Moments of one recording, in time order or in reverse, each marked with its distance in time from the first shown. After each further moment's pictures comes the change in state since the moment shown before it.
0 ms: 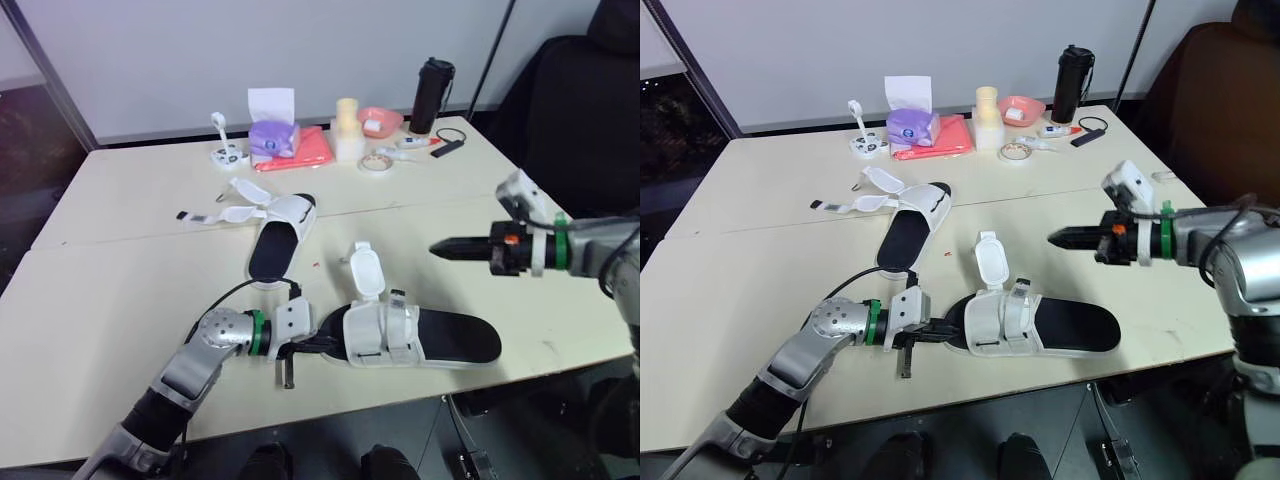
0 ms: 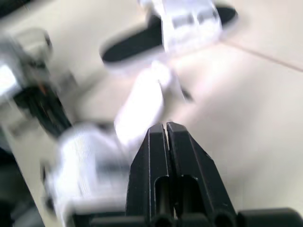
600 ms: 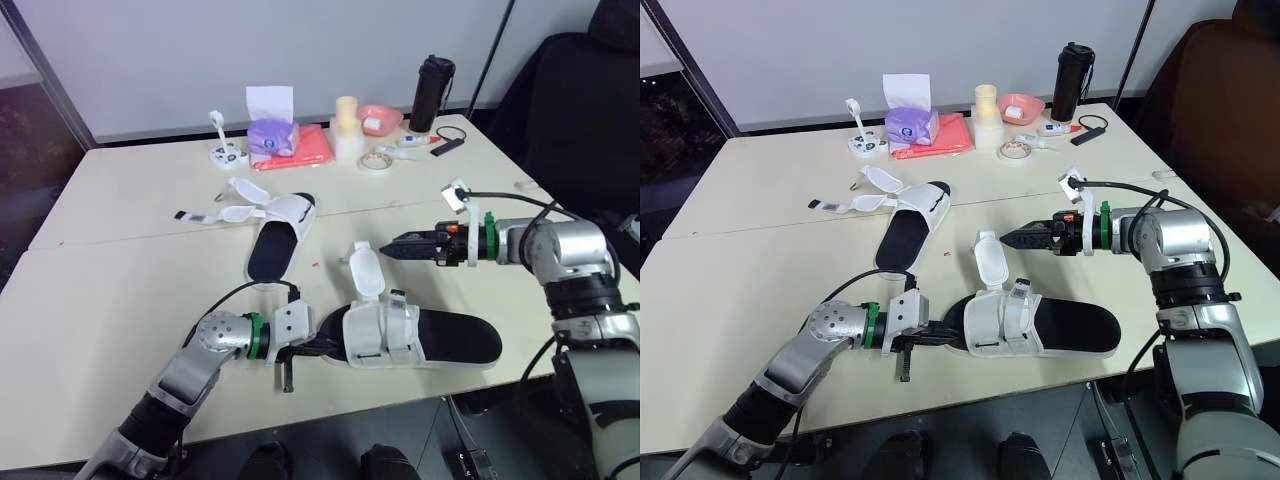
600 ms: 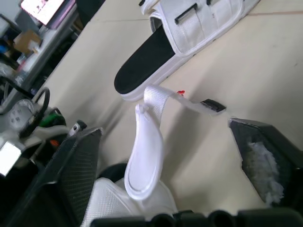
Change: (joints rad) left arm 0.027 0.006 0.004 -0.027 0.001 0.000 0.005; right arm -0.247 0.208 0.132 0.484 -0.045 0.076 0.031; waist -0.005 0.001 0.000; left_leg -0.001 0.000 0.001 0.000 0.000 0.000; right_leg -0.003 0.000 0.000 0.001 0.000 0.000
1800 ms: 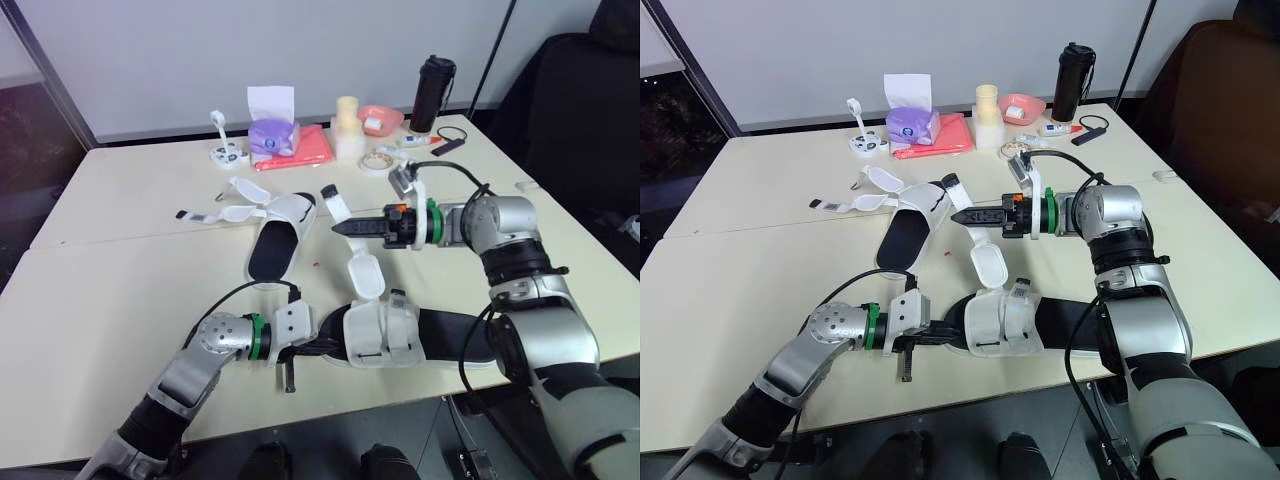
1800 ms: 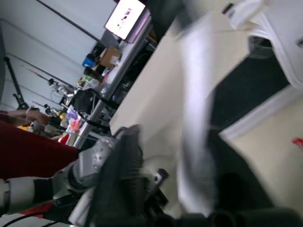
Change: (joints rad) left arm 0.005 -0.001 0.002 -0.023 0.005 0.023 0.037; right arm -0.182 0.233 -0.052 0.150 0.005 0.096 0.090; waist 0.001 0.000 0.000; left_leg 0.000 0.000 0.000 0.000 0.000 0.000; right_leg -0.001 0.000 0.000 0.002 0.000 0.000
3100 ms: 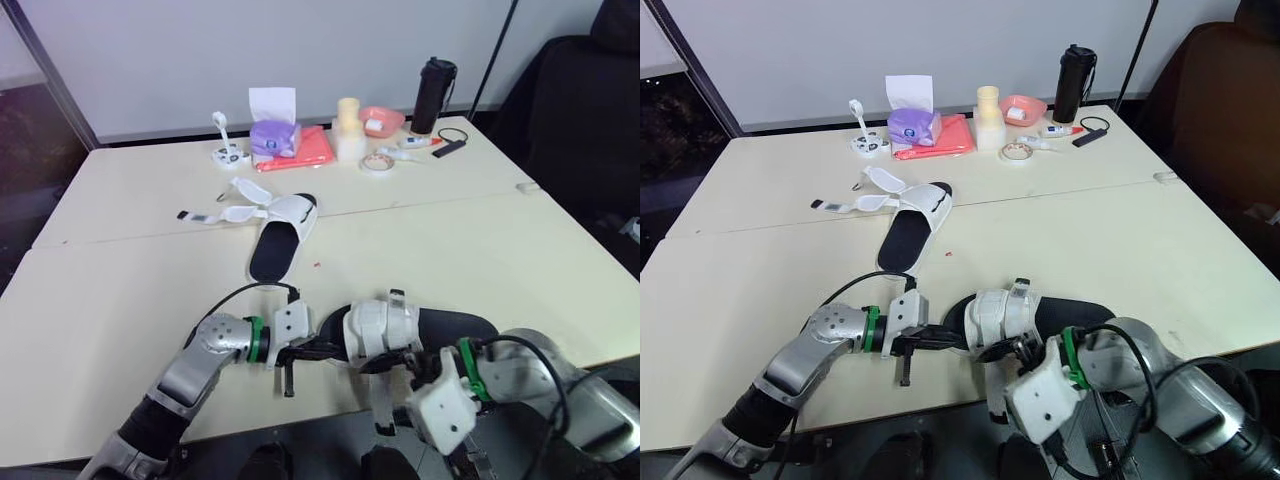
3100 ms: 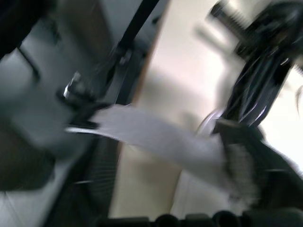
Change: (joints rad) left arm 0.011 -0.002 -0.005 -0.003 -0.045 0.047 -0.046; right arm 1.072 -0.592 0.221 -1.204 -0.649 -1.350 -0.159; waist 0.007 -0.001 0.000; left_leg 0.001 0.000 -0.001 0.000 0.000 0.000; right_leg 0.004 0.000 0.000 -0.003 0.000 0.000
